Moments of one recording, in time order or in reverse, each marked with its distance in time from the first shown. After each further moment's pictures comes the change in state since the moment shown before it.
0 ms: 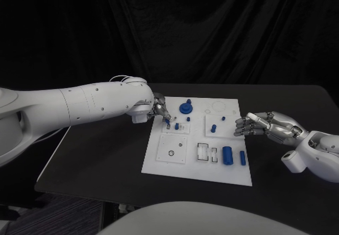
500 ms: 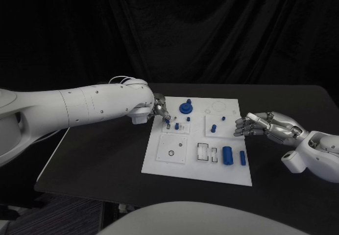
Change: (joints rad) left arm -0.005 -0.010 0.000 0.024 -0.050 -0.029 -0.003; left_hand -0.010 -0.008 0.016 -0.012 -0.003 0.001 -0.001 0.000 0.002 0.000 0.000 0.000 0.000 0.000 0.000 0.000 0.000 0.000 0.000 0.000 0.000 0.000; right arm 0.000 0.002 0.000 -0.001 0.000 0.004 0.000; right_hand 0.000 0.000 0.000 0.000 0.000 0.000 0.000 0.000 0.000 0.000 0.000 0.000 0.000 0.000 0.000 0.000 0.000 0.000 0.000 0.000 0.000 -0.001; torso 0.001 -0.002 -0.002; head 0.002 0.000
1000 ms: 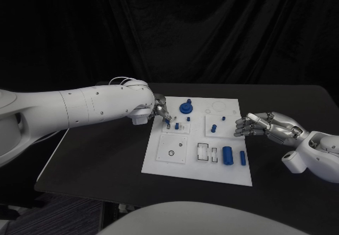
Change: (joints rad) left arm -0.004 -0.004 0.000 0.011 -0.012 -0.015 0.000; left_hand -0.004 0.002 0.001 0.001 -0.004 0.002 -0.002 0.000 0.000 0.000 0.000 0.000 0.000 0.000 0.000 0.000 0.000 0.000 0.000 0.000 0.000 0.000; right arm 0.000 0.000 0.000 0.000 0.000 0.003 -0.001; right_hand 0.000 0.000 0.000 0.000 0.000 0.000 0.000 0.000 0.000 0.000 0.000 0.000 0.000 -0.004 -0.004 0.000 0.000 0.000 0.000 0.000 0.000 -0.001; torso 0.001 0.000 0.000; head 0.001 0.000
